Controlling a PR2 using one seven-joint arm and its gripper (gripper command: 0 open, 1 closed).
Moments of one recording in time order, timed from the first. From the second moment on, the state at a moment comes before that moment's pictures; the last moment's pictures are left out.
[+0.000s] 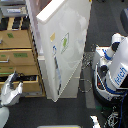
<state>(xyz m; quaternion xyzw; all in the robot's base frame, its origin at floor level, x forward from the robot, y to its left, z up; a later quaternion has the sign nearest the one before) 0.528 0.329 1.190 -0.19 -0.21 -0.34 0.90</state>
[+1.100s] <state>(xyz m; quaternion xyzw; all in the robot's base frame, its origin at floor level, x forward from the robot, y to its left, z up) 0.742 0.005 1.155 -0.11 -0.10 -0.42 0.89</state>
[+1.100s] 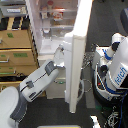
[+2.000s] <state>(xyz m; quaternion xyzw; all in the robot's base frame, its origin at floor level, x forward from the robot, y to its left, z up) 0.550 -0.242 1.308 -0.09 -0.18 -0.52 0.83</state>
